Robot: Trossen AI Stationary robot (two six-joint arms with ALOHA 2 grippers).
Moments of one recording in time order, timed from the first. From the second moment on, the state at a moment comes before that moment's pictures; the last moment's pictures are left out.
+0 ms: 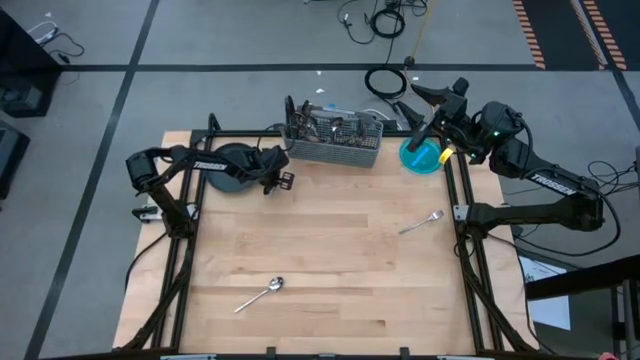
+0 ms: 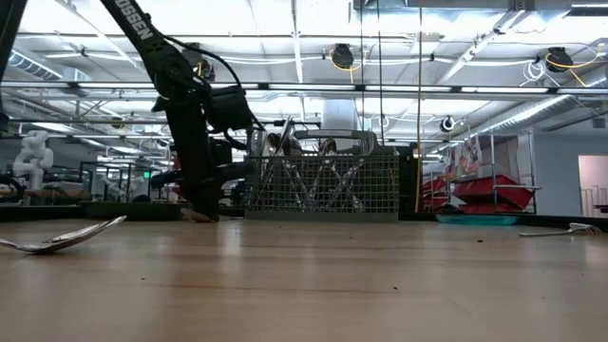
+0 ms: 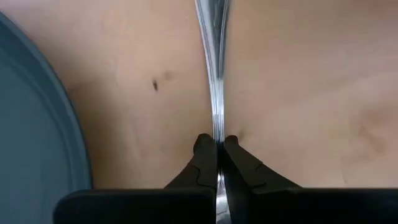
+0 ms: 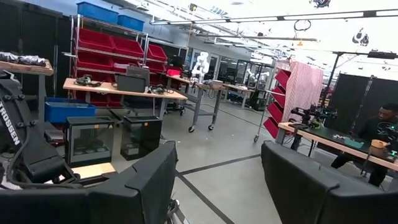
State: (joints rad) left arm 0.48 1.69 0.82 -0.35 -0.16 -0.73; right arm -0.38 0.92 1.11 -0.04 0.28 -0.20
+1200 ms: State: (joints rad) left arm 0.31 1.21 0.83 -0.10 0.23 -0.93; right arm -0.15 1.17 1.11 -0.28 0.18 -0.28
